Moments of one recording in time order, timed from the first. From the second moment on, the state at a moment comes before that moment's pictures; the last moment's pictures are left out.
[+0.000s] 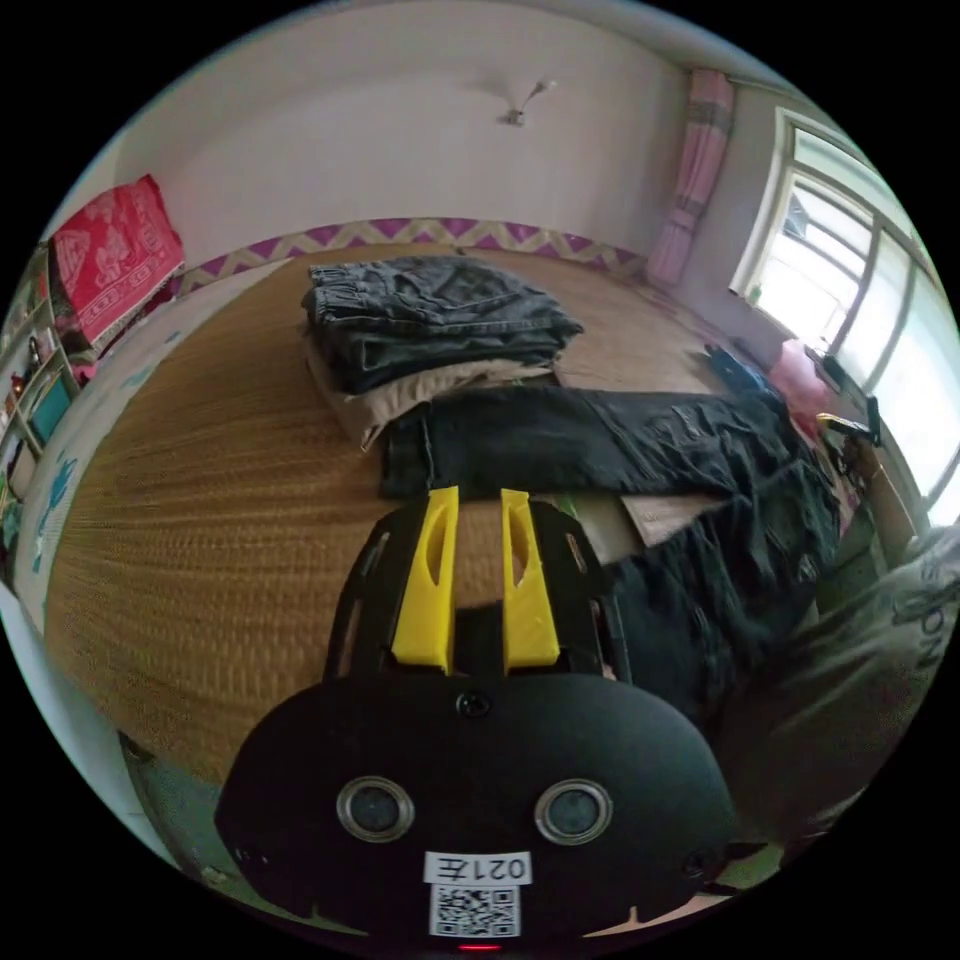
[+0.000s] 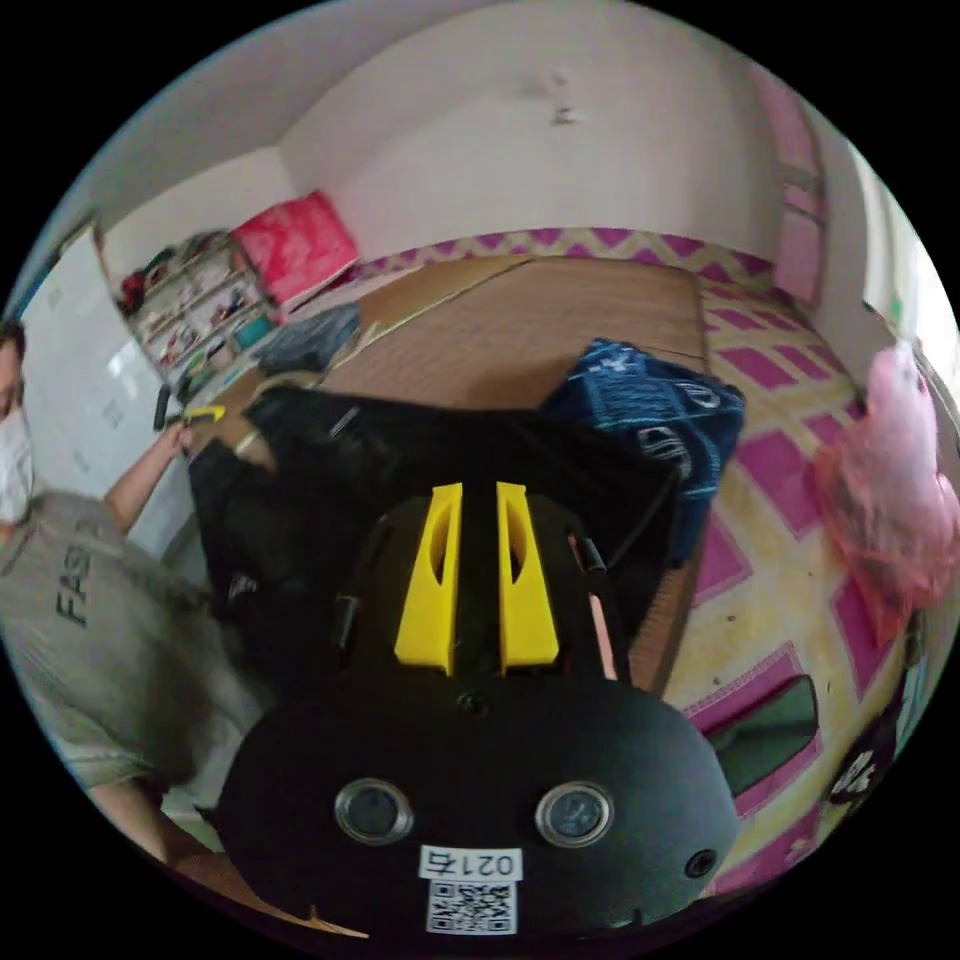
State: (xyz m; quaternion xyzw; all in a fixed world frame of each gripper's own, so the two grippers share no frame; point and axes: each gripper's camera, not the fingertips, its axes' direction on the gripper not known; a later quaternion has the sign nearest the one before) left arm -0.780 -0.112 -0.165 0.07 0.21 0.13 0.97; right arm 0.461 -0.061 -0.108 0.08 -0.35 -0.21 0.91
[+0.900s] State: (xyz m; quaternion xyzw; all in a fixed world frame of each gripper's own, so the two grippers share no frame) left arm -0.901 0.085 -0.170 0.10 0.27 -0.35 0.89; right arm 0.584 0.154 -0.076 0.06 -0.34 0.32 0.88
